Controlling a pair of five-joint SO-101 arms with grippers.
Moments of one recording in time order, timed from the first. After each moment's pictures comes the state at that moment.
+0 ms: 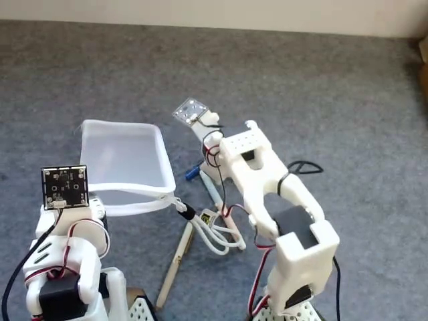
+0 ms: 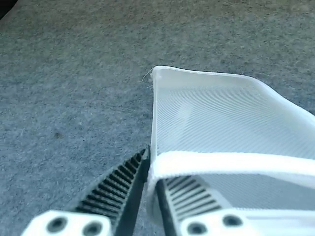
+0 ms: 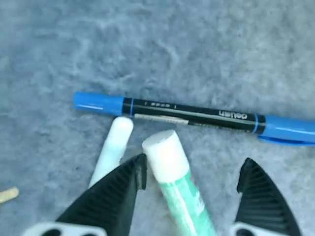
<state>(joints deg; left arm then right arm) -20.4 -97.5 65.1 75.9 -4.6 -25.7 16.0 10.9 56.7 29.6</state>
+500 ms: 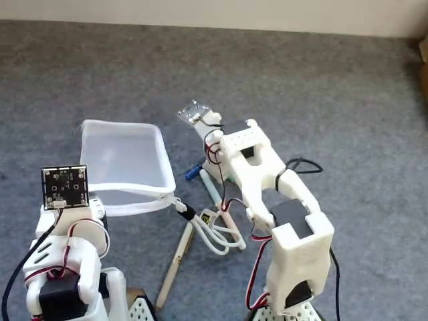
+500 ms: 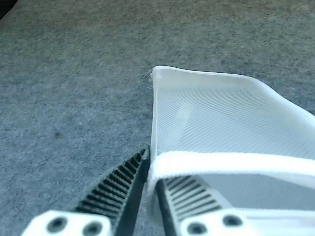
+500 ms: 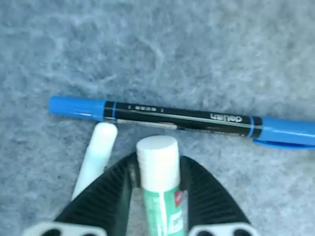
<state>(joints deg) -20.4 -97.5 65.1 75.9 -4.6 -24.7 19.3 9.3 56.2 29.6</state>
